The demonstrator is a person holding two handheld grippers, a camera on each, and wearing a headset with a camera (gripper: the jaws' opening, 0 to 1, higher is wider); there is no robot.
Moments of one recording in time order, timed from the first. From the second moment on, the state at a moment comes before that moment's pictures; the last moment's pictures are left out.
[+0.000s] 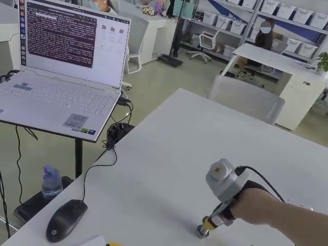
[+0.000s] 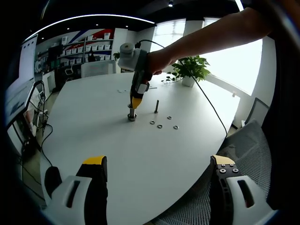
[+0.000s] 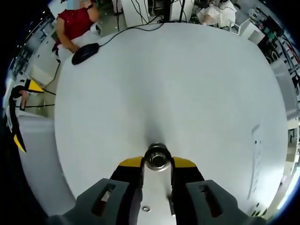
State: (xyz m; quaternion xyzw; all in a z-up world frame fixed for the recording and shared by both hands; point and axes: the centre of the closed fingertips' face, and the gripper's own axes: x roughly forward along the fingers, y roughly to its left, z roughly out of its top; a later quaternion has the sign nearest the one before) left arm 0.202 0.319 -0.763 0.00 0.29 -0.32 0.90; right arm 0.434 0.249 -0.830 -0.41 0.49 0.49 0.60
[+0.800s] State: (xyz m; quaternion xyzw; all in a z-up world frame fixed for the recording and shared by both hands) left arm 0.202 0.319 -0.768 -0.01 0.29 -0.32 0.90; right arm 0.436 0.248 -0.849 -0.42 0.49 0.49 0.58
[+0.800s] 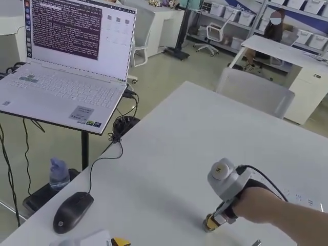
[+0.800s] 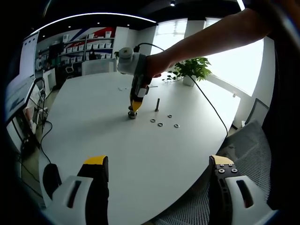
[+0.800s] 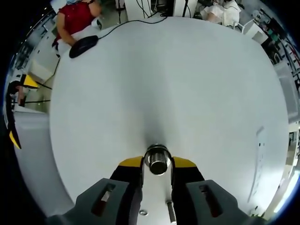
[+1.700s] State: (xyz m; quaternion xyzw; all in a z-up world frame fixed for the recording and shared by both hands) left arm 0.200 0.317 -0.770 -0.01 0.30 -0.32 0.90; right arm 0.434 0.248 -0.866 -0.42 0.50 0.49 0.58
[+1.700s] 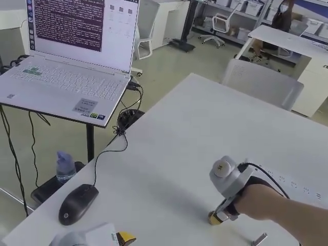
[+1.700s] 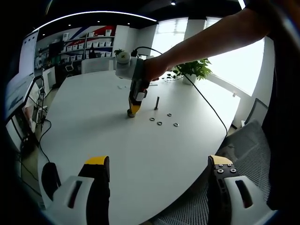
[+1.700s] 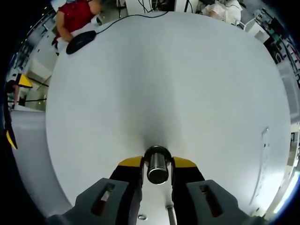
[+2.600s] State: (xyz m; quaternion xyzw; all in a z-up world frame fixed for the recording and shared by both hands) left arm 0.202 0.316 -0.766 -0.02 0.30 -0.31 0.90; right arm 0.437 0.251 -0.867 -0.43 0.49 0.50 0.57
